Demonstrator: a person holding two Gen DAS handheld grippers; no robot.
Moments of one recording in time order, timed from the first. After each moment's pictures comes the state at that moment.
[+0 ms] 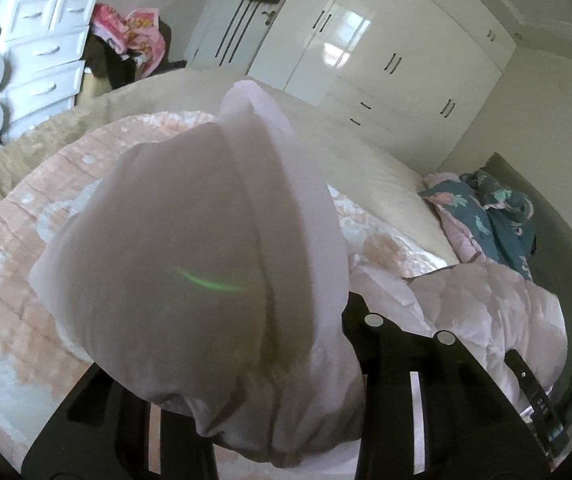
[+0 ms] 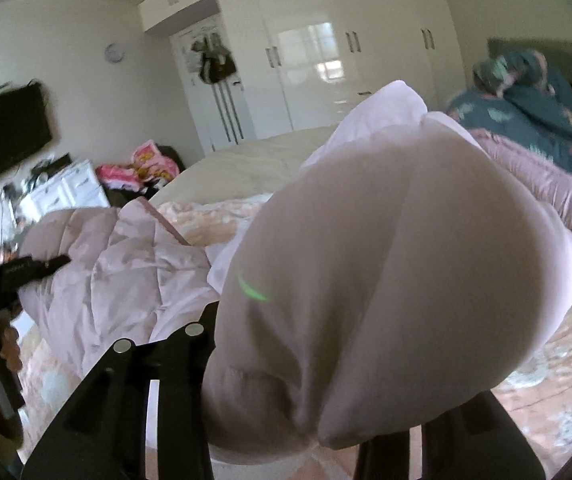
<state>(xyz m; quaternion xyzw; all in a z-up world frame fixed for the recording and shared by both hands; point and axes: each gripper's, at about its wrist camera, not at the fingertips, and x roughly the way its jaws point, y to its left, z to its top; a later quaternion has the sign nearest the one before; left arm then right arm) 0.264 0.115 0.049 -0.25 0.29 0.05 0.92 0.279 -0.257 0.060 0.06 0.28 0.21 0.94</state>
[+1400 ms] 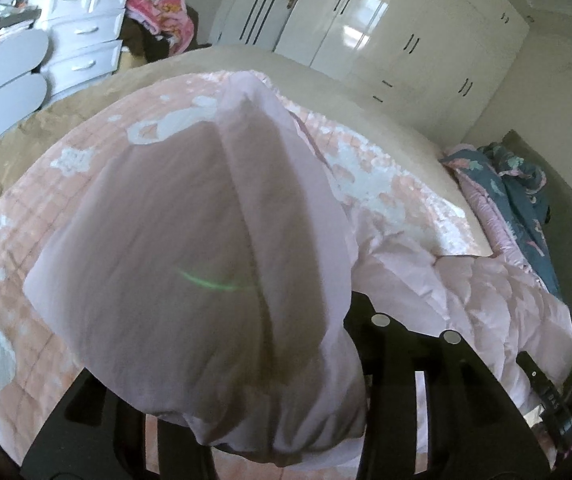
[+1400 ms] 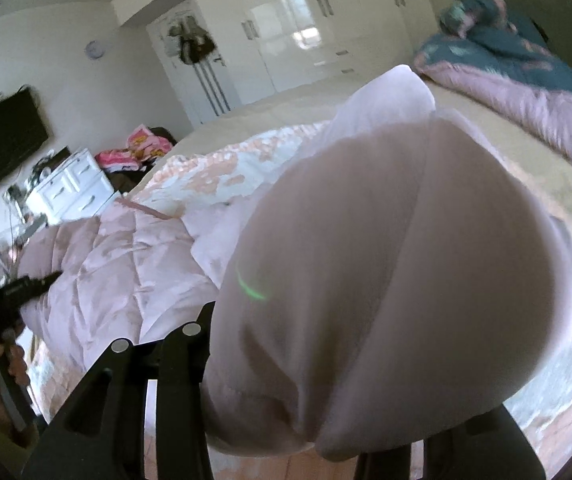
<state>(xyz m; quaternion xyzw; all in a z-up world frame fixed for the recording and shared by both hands) 0.123 0.111 -0.007 -0.24 0.33 0.08 0.91 0.146 -0.297 0.003 0.12 0.35 0.19 0.91</state>
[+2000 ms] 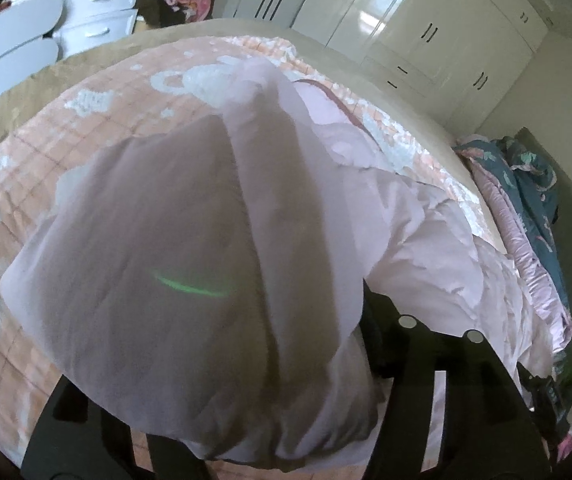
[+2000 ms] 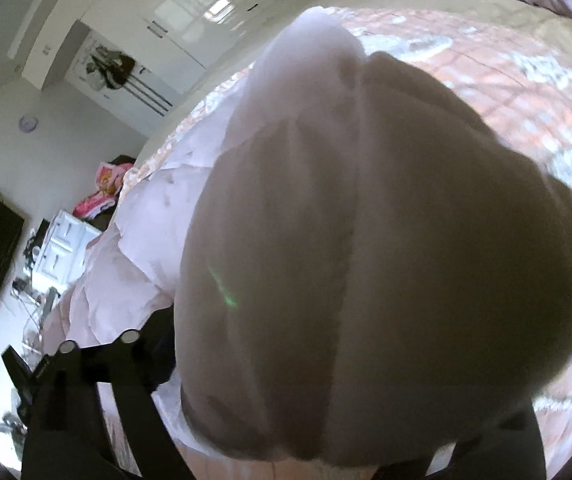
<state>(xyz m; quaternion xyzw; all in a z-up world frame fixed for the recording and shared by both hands) 0.107 0.122 -0.054 -0.27 0.36 0.08 0.89 0.144 -0.341 -0.065 0.30 0.44 0.12 0.84</state>
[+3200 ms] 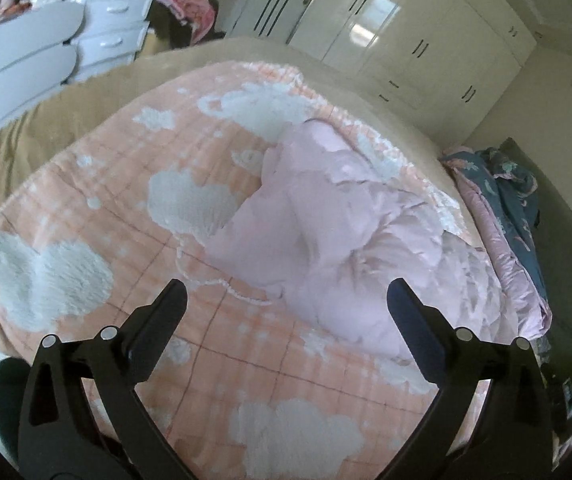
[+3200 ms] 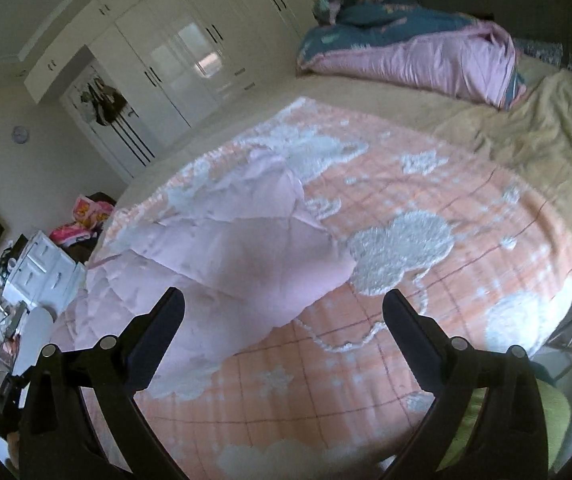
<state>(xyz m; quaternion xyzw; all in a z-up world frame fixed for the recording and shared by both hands) -0.006 0.157 0.001 -0.27 0.34 0.07 0.90 0.005 -0.394 0.029 0.23 0.34 0.04 0.91</state>
